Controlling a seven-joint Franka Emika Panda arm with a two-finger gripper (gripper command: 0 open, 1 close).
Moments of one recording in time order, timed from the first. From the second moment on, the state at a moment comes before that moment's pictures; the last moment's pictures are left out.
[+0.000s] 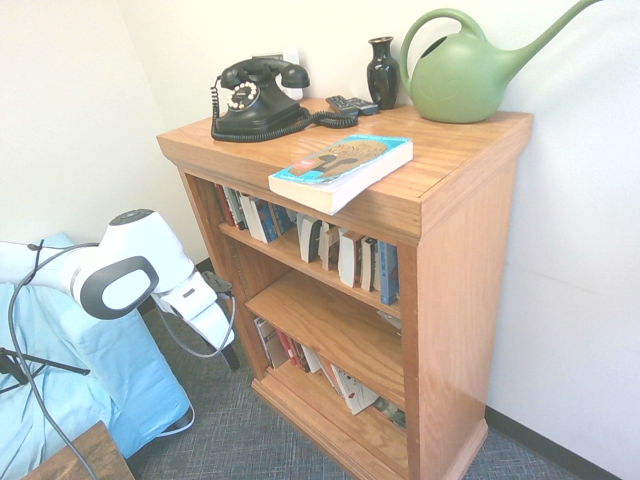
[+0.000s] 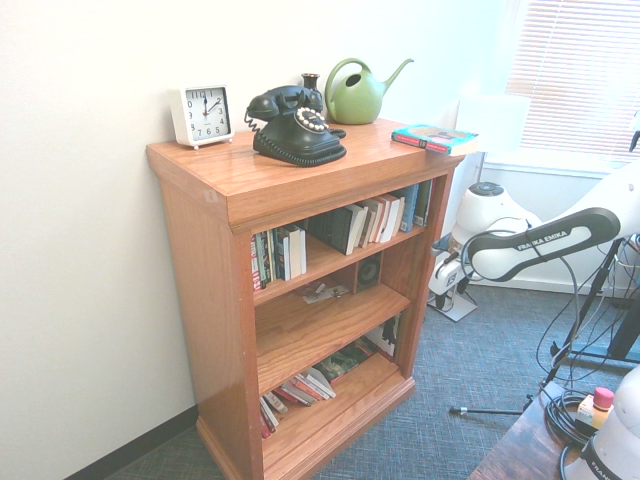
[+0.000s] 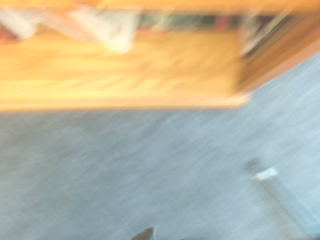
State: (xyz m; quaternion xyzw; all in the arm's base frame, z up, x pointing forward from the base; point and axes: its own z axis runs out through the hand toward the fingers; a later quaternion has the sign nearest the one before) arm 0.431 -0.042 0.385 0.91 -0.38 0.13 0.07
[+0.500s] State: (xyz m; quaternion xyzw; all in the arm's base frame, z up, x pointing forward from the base) arm 0.418 -0.153 0.525 0.86 -0.32 0.31 0.25
